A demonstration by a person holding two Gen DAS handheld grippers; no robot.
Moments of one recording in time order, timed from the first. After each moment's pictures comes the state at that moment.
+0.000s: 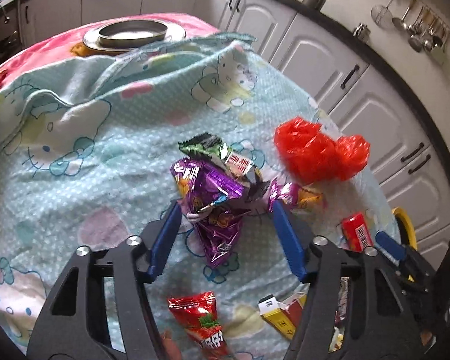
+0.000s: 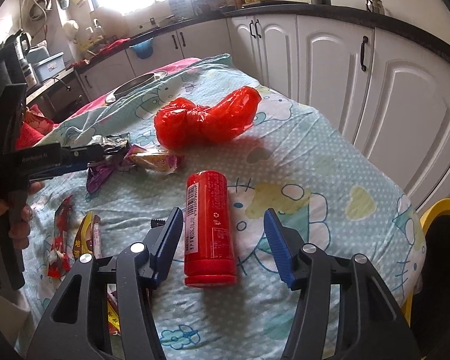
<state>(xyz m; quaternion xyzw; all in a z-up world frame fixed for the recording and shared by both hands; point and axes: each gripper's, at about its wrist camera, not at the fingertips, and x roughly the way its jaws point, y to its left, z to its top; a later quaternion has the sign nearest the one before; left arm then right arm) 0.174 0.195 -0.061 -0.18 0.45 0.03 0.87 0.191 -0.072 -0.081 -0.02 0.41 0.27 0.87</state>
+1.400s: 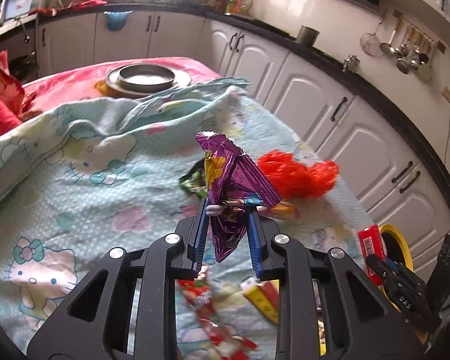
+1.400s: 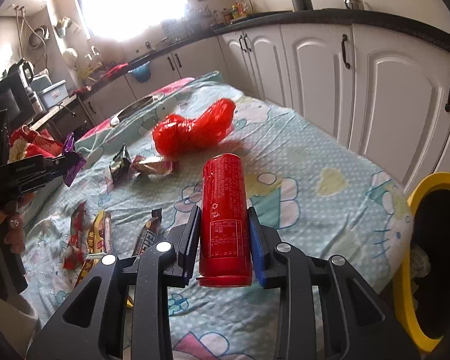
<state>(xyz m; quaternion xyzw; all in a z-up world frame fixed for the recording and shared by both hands) 0.122 0.180 -0.008 -0.18 0.36 0.05 0.92 0.163 -0.124 -0.069 0.05 0.37 0.27 0.89</state>
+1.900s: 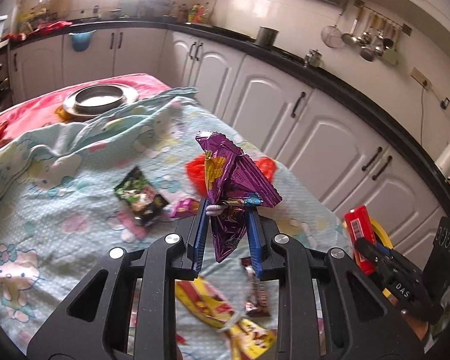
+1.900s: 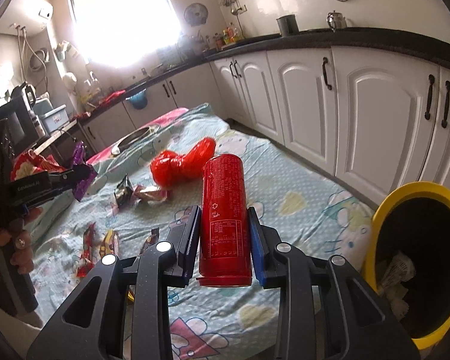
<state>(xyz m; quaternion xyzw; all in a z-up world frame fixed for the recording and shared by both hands) 0.124 0.109 0.016 -0.14 0.33 -0.02 0.93 0.149 -0.166 -0.034 0.07 0.32 0.26 0.91</state>
